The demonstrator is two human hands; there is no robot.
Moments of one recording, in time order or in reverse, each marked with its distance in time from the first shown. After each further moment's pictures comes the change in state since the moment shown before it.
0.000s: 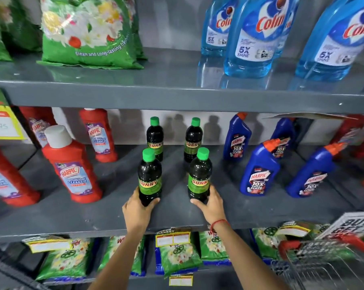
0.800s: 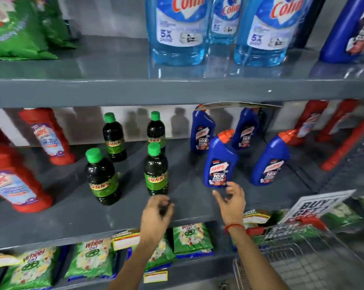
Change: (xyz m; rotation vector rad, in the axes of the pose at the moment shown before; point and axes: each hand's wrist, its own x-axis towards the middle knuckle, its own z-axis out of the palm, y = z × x) left_hand -0.083 0.091 0.087 -0.224 -0.235 0.200; right_hand -0.003 0.082 -0.126 0.092 0.454 0.037
